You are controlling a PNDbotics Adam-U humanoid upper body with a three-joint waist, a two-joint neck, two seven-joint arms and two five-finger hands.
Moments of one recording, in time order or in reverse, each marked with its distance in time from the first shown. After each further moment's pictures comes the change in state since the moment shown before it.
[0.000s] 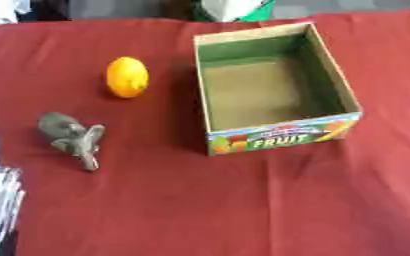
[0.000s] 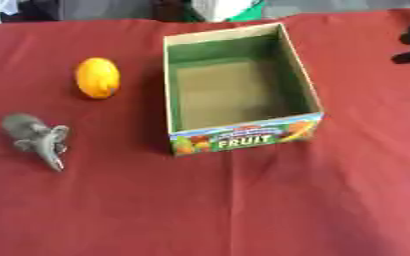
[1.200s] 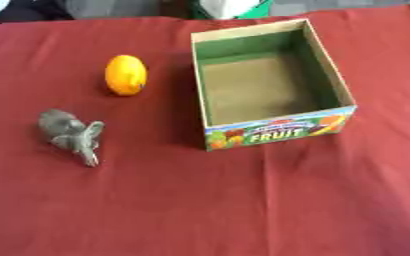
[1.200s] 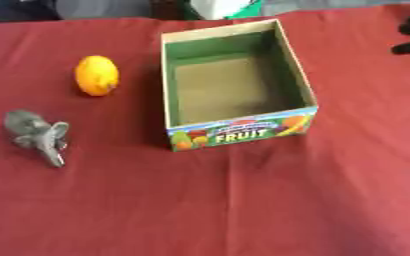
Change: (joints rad) left arm -0.079 0.450 0.023 0.000 -0.139 0.230 -0.155; right arm 0.005 -0.017 0.001 0.000 0.000 -0.003 0.002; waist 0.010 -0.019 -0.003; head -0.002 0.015
